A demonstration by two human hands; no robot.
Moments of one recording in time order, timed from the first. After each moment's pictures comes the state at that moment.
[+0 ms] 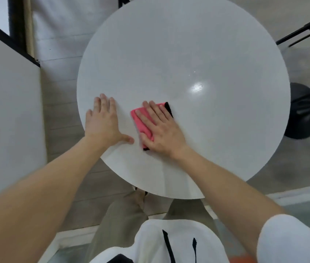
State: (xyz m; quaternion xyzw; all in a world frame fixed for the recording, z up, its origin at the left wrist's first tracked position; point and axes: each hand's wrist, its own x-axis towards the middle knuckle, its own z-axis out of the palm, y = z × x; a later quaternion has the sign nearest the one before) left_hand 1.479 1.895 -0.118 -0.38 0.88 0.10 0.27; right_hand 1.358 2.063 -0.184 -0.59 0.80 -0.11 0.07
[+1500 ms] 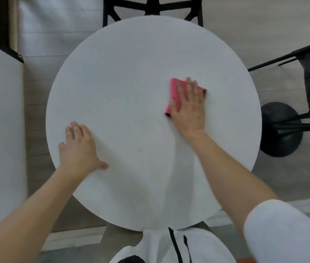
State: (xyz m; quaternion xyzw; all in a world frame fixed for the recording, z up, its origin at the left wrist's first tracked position) left_hand 1.426 1.906 -0.099 -0.47 0.80 0.10 0.36; right_hand 1.134 2.054 -0.189 -0.41 0.91 -0.09 0.02
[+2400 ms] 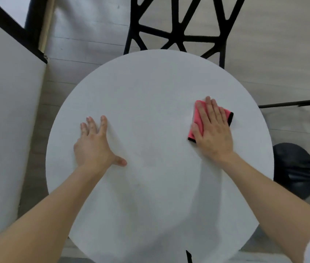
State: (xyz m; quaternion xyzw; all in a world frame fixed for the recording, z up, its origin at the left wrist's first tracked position) left_hand 1.342 1.868 -0.109 -0.56 0.77 0.13 0.26; right_hand 1.035 2.037 -0.179 -0.54 0.84 -0.04 0.07
